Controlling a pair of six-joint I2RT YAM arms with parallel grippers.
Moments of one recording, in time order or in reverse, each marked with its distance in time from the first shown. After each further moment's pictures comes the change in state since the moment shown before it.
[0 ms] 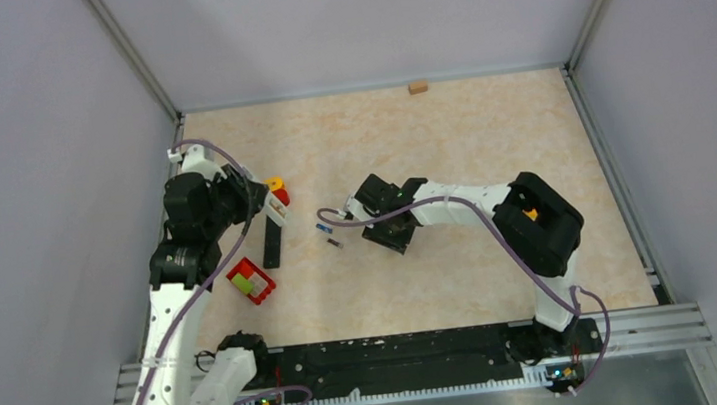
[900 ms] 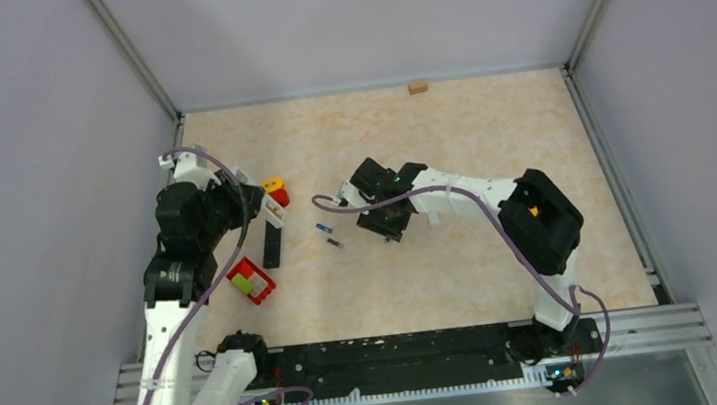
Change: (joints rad) left arm 0.000 -0.063 0.007 -0.031 -0.011 -0.003; right arm -0.025 0.021 0.123 -0.084 0.008 -0.077
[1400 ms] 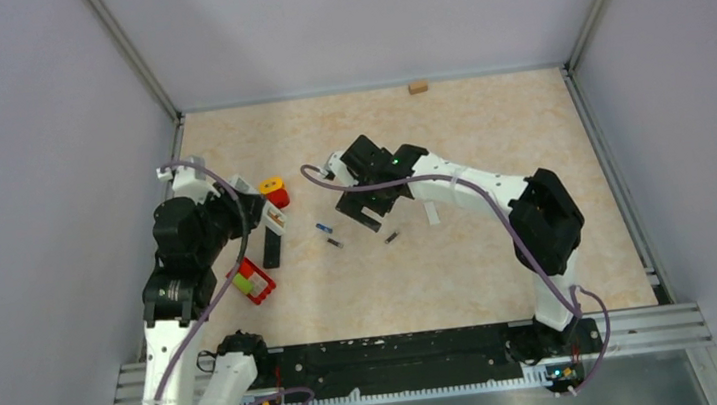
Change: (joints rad) left arm 0.000 -0.101 -0.039 -0.008 0.037 -0.010; right arm 0.000 -0.016 0.202 -0.048 0.000 0.118
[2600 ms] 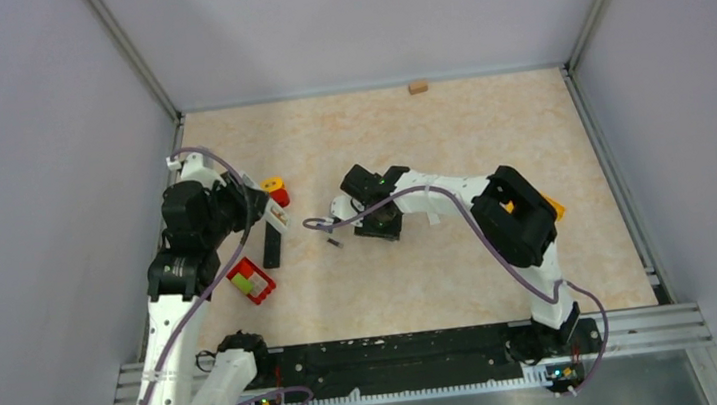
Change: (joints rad) left arm 0.000 0.109 0.016 -0.005 -0.010 -0.006; right arm 0.013 0.150 -0.099 -0.006 -0.057 -0.346
